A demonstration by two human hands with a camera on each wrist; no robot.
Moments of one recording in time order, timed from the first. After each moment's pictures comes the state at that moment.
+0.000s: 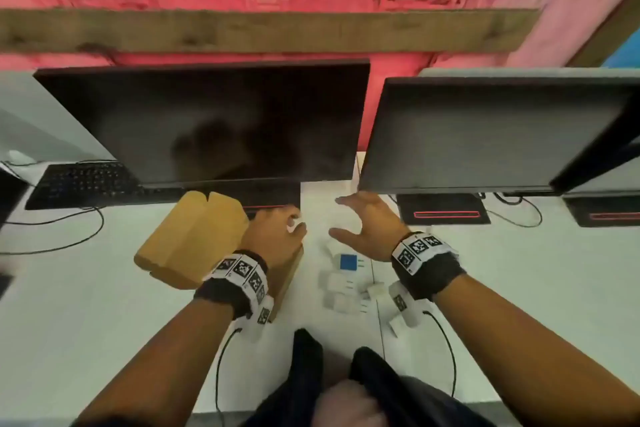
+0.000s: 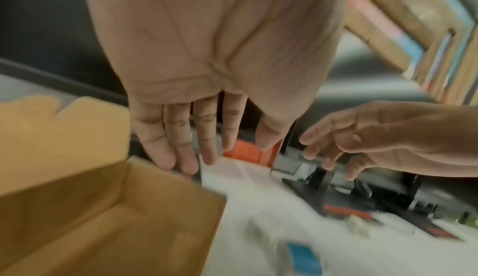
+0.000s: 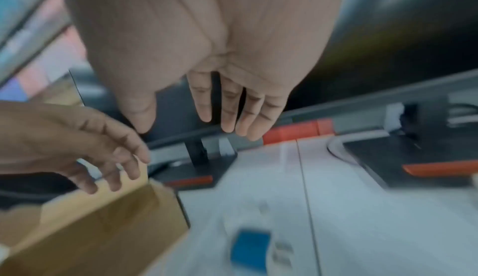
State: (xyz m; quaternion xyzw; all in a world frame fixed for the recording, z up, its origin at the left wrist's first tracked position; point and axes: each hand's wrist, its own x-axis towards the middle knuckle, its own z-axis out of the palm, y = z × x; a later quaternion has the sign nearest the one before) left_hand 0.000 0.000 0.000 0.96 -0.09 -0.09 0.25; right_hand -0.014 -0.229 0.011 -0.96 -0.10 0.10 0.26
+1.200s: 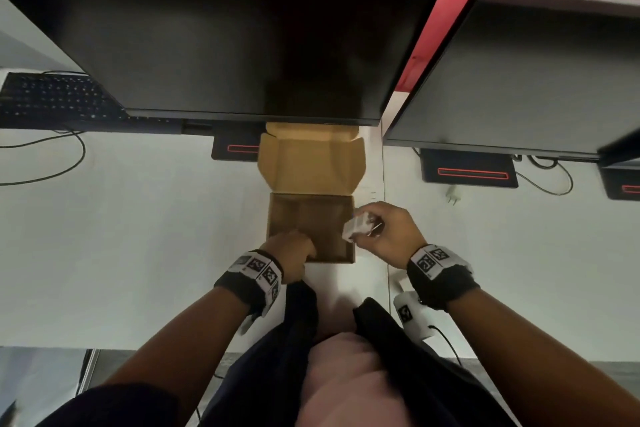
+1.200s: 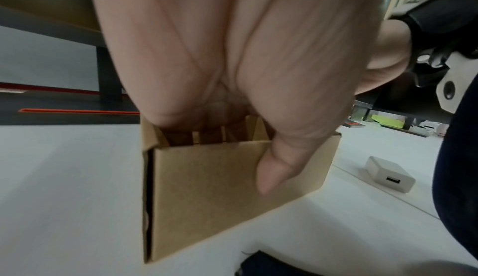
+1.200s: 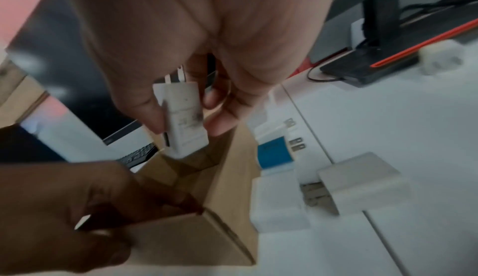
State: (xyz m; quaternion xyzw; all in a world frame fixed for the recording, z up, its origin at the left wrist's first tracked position) left_hand -0.051 0.009 -0.103 0.87 -0.23 -0.42 0.13; right_hand -0.057 -0.221 -0.069 -0.90 0.01 0.17 0.40
